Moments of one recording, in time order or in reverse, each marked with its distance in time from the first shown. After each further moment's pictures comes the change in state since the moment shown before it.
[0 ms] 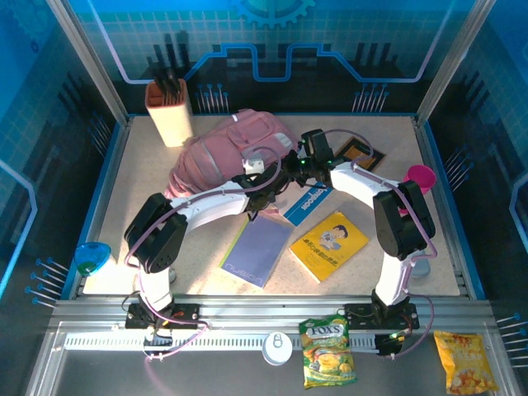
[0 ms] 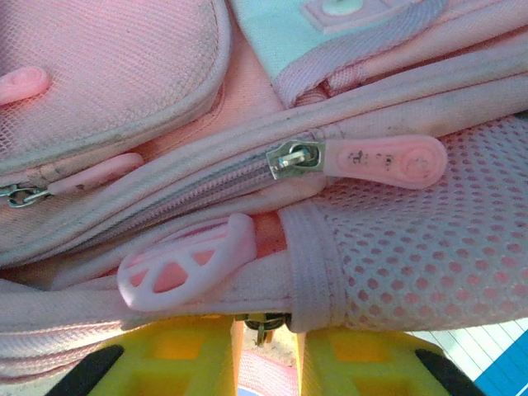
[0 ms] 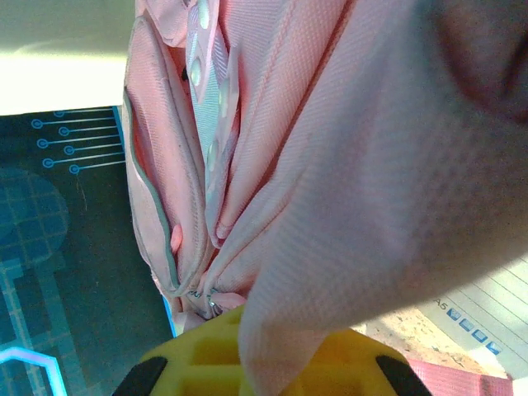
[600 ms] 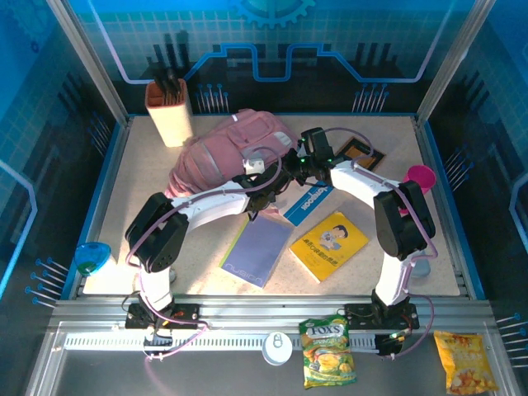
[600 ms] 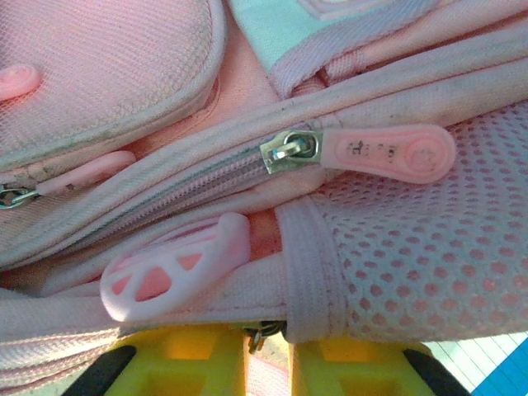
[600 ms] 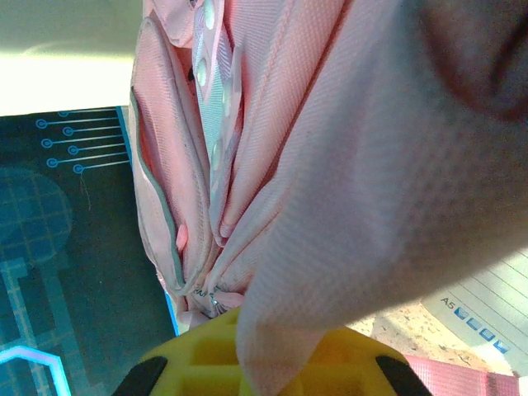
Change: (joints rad) left arm 0.002 0.008 0.000 0.006 -0.002 0.008; right arm 0.001 0.000 0.020 -0.018 0.000 0.000
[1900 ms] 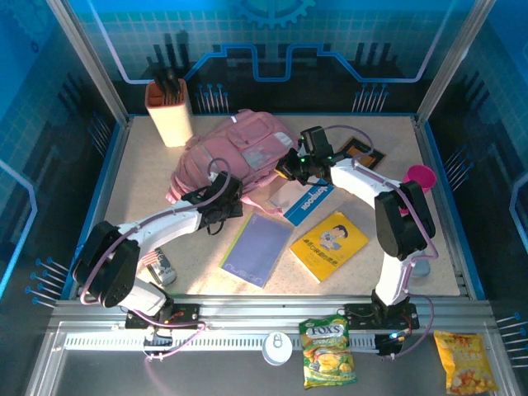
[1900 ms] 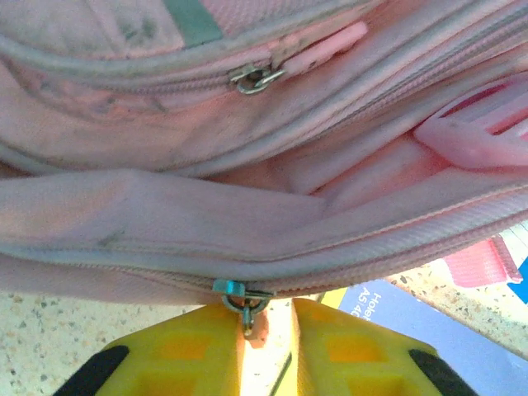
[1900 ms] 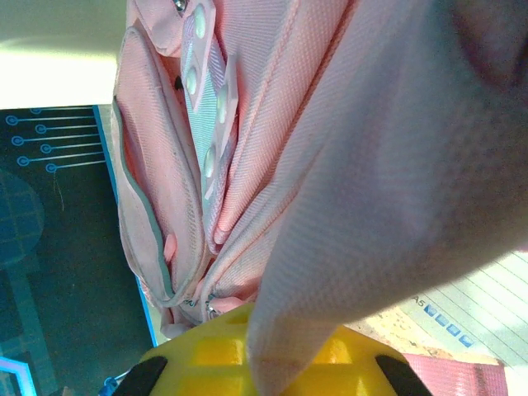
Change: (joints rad) left arm 0.193 -0.387 -0.453 0.186 0.362 0.201; right arm 0.000 0.000 0.032 -0.083 0.038 -0.061
